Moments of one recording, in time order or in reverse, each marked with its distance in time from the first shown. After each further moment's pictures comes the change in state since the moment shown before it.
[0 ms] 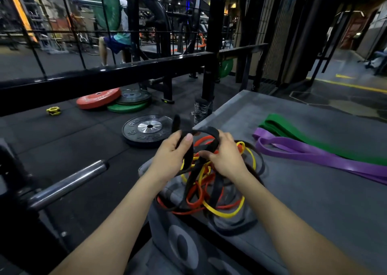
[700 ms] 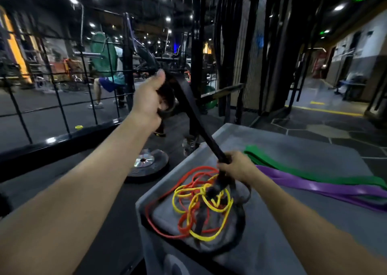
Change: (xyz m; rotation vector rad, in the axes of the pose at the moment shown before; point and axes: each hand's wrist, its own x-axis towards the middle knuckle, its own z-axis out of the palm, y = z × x) left_hand 0.044 0.213 -0.023 -0.522 0.159 0.100; right_hand -0.012 -0.031 -0.117 -0.158 -0.073 0.101
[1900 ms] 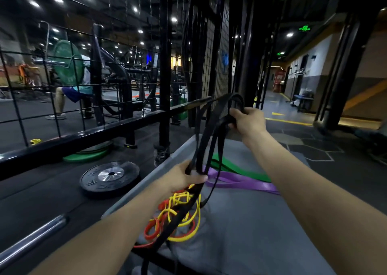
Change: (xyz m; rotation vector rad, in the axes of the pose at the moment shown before) left_hand -0.063 -0.146 0.036 0.588 -0.613 -0.298; right_hand -0.031 -0.043 -0.147 0.746 0.653 0.161
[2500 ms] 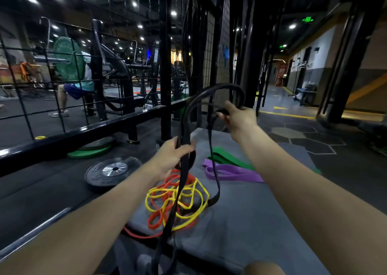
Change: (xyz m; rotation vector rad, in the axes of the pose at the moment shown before) left_hand -0.020 0.039 -0.013 -0.269 0.212 0.113; right_hand -0.022 -0.003 0.018 0.436 0.012 0.188
